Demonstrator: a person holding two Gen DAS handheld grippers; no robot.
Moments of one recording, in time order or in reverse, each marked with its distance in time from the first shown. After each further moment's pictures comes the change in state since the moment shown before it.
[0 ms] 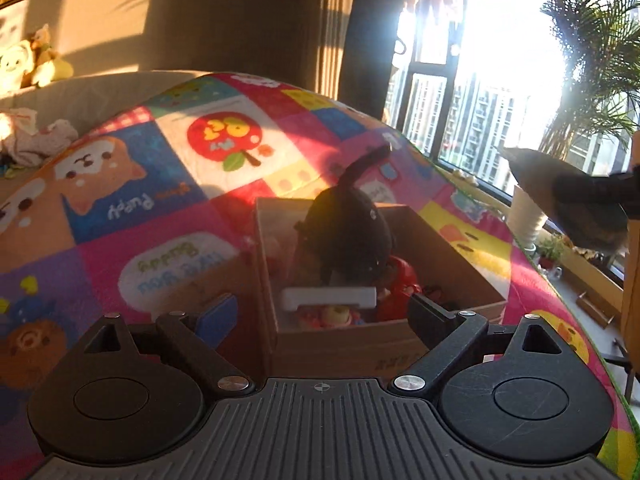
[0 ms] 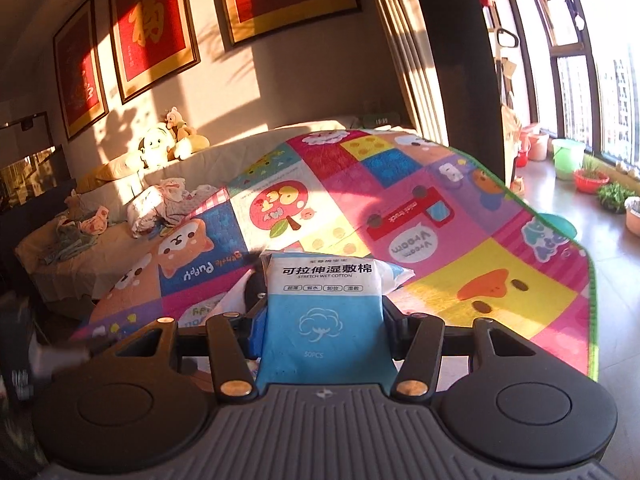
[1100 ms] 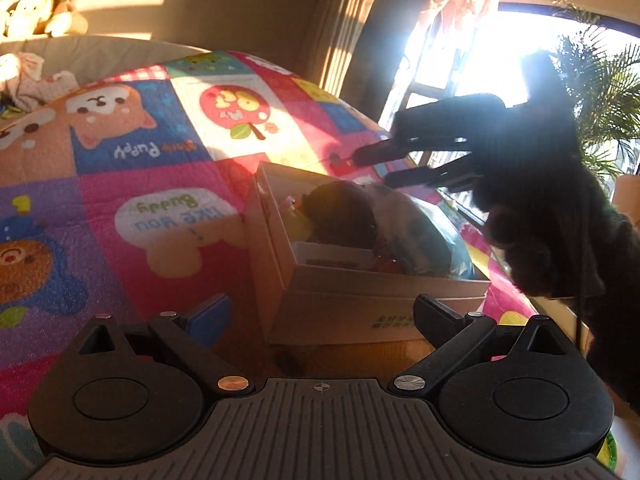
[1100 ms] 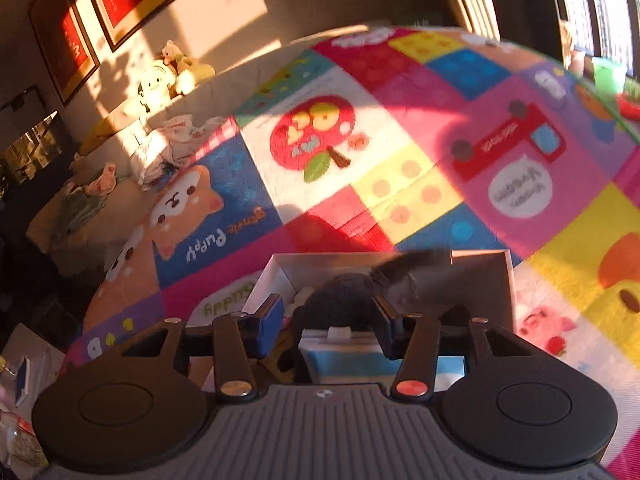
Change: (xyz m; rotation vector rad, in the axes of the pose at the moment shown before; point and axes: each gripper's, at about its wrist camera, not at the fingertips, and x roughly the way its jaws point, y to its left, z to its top) left arm -0.010 0.026 -0.037 -0.139 -0.021 -0.098; right arm 0.181 0.041 0.029 0.048 0.236 0.073
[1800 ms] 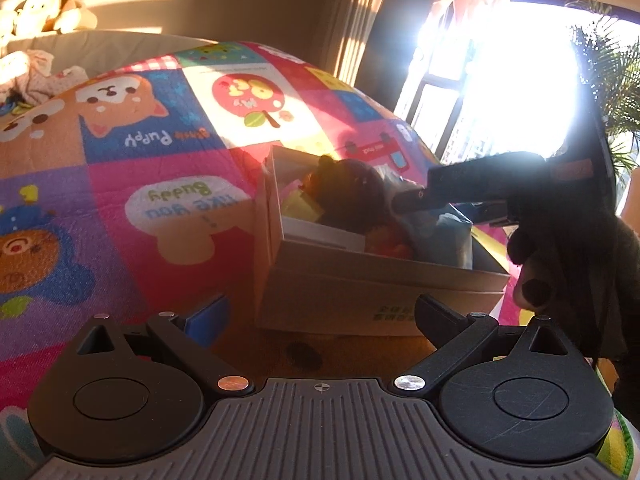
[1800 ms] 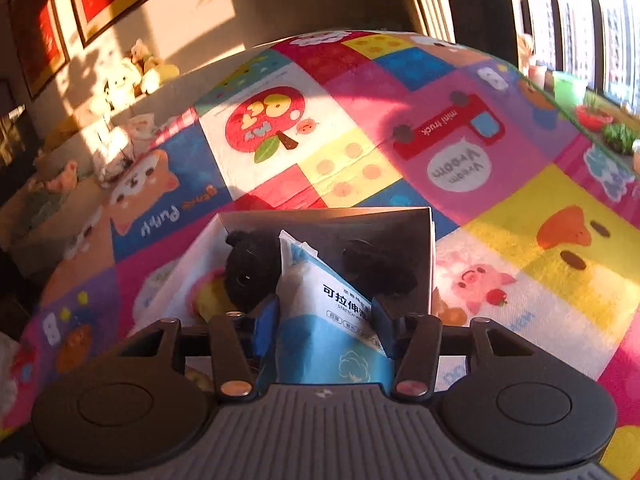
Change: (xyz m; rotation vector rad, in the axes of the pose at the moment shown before) left arm 0.009 0.002 -0.006 0.002 0.028 0.051; right arm -0.008 -0.011 -0.048 -0.027 -0.011 -0.162
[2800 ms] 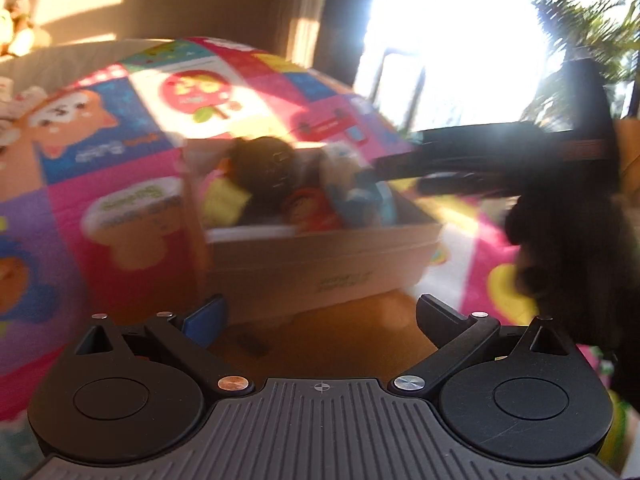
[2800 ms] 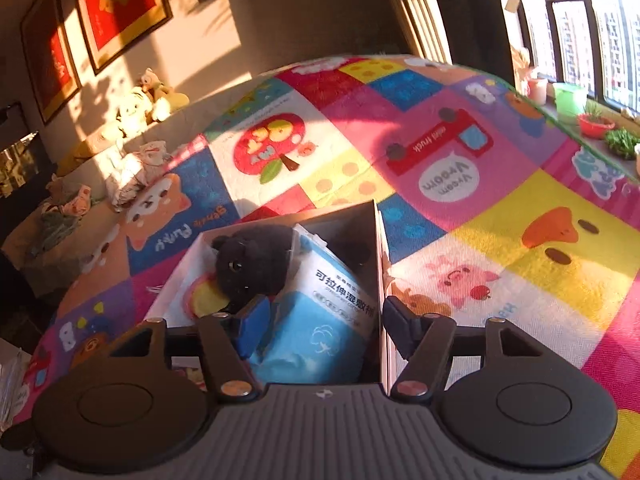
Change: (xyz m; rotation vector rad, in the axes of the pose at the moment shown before) left arm -0.006 -0.035 -0.003 0.133 0.073 -0.013; right arm -0.044 -0.017 -0.019 0.038 -0.105 0.078
